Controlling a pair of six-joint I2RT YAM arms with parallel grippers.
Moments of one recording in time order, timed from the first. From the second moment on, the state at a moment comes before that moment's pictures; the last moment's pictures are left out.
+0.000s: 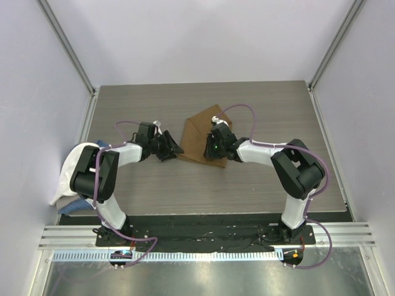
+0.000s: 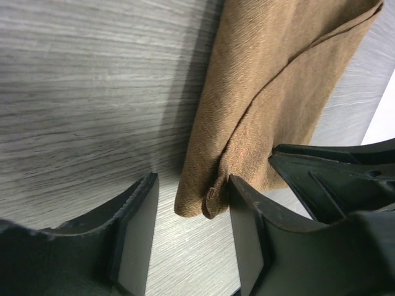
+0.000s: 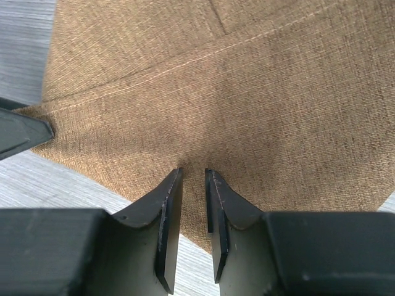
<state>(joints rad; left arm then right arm) -0.27 1.73 0.84 0.06 0.42 -0.79 0.65 1.82 1.04 -0.02 0.01 0.57</state>
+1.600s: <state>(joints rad) -0.23 1.78 0.89 -0.05 0.63 -0.87 1.12 2.02 1.04 0.40 0.77 -0.15</state>
